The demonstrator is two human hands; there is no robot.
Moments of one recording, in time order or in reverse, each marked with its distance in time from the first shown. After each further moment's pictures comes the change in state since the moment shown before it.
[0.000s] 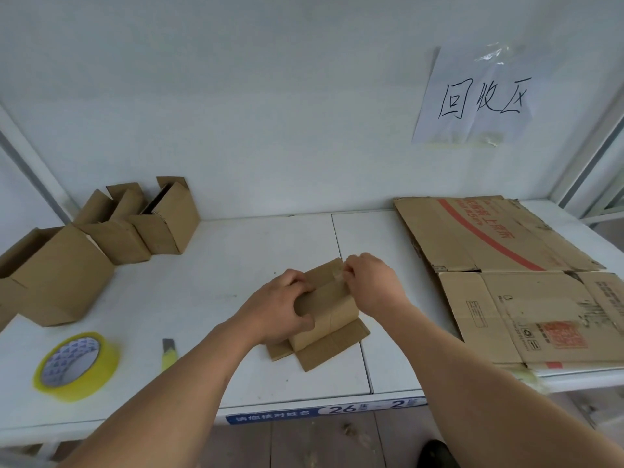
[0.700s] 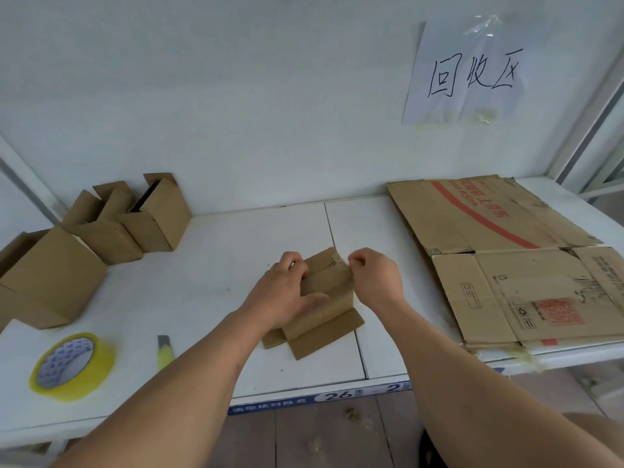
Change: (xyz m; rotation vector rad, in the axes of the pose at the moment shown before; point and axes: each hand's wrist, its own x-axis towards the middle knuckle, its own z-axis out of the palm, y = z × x) left_hand 0.020 0.016 0.012 0.105 0.080 -0.014; right_hand -0.013 0.013 0.005 0.450 0.079 0.377
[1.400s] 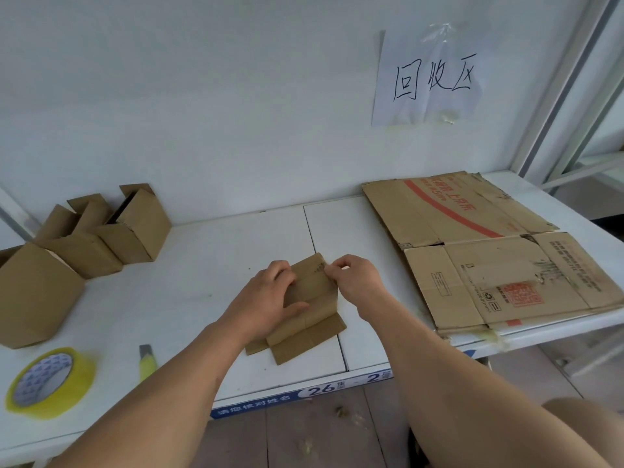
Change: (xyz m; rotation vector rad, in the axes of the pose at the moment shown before) left_hand -0.014 0.006 0.006 0.058 0.030 0.141; right_hand -0.013 0.007 -0.012 0.290 -0.130 0.197
